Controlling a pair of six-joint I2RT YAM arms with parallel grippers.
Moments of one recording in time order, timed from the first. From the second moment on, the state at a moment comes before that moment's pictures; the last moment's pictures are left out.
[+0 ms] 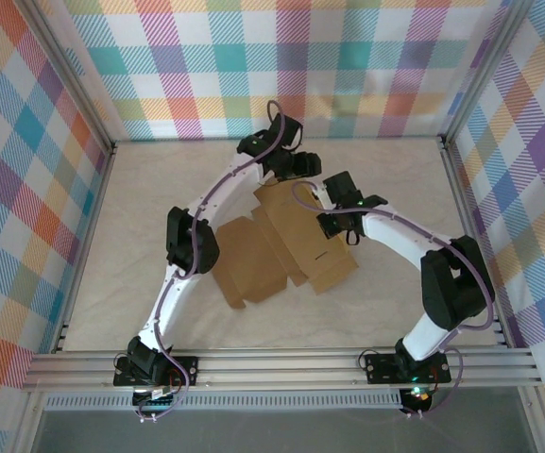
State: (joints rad) left arm -0.58 2.46 2.51 -0.92 0.21 -0.58; right arm 0.49 1.64 1.14 -0.49 0.13 -0.12
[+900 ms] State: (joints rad) left arm -0.58 2.50 2.54 -0.94 0.13 -0.44; right arm 0.53 1.70 1.12 -0.44 0.16 -0.17
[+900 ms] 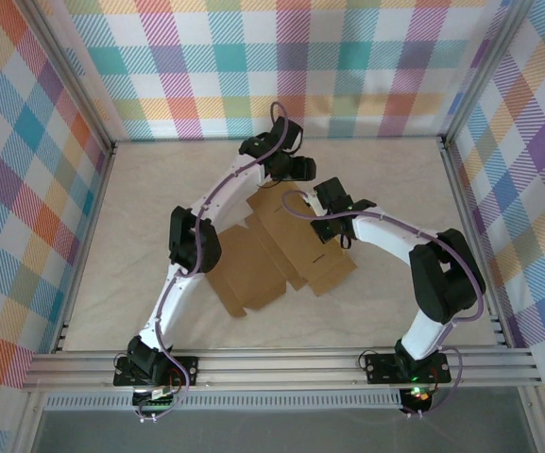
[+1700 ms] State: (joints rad) left arm -0.57 2.56 2.57 -1.07 0.17 -0.56; right arm 0.53 1.71 1.12 -0.47 0.16 -0.17
